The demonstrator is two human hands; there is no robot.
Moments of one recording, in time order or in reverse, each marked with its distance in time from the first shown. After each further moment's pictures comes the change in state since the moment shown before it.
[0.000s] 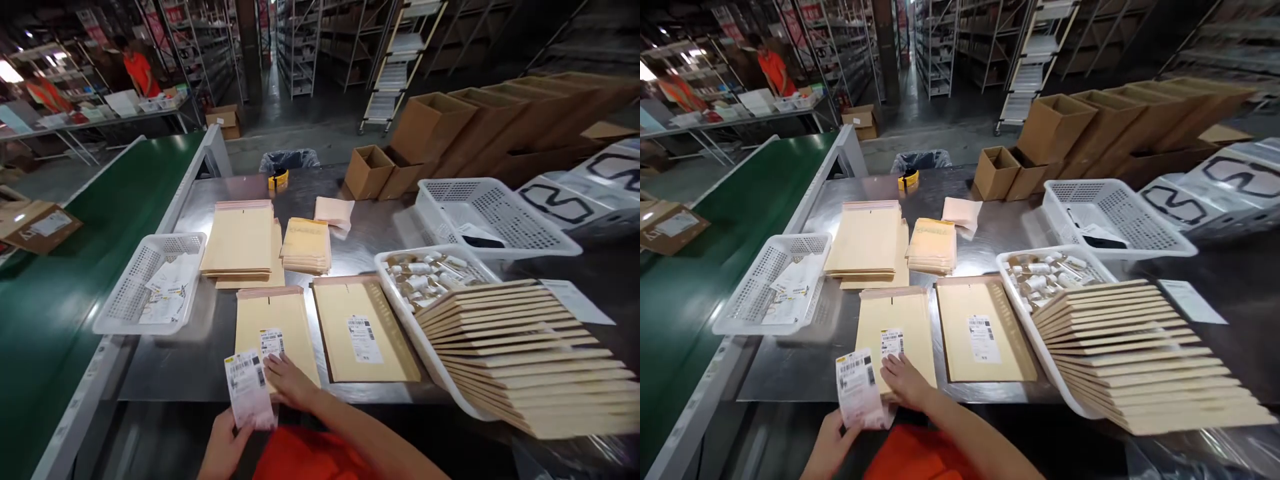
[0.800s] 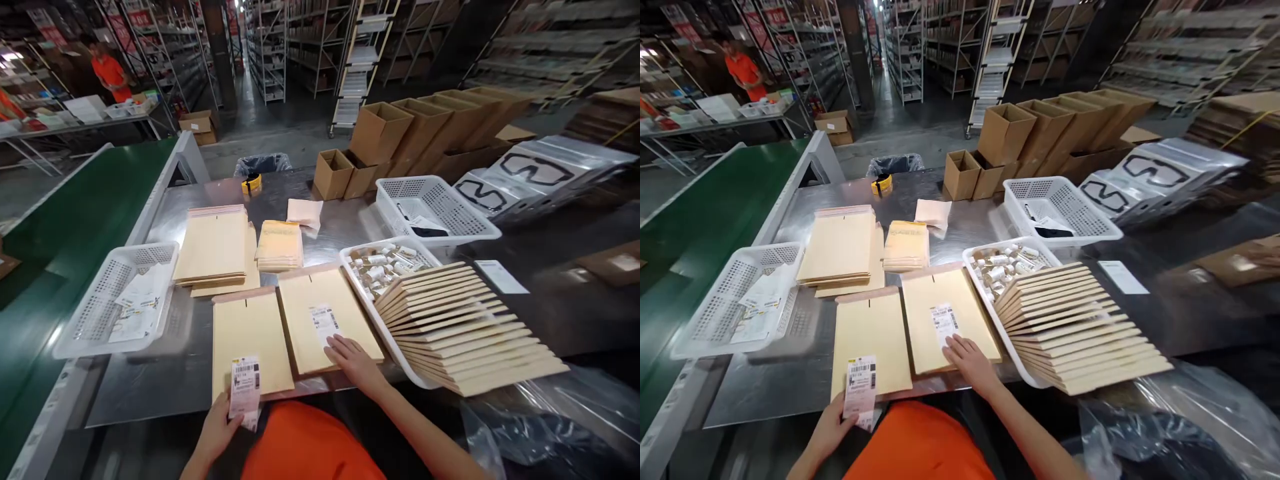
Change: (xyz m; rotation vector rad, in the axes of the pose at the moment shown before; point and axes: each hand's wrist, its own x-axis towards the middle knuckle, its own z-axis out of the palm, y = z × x) left_hand 0.033 -0.028 0.026 0.185 -0.145 0.023; right_hand -0.189 0.087 -0.068 -0.486 0.484 0.239
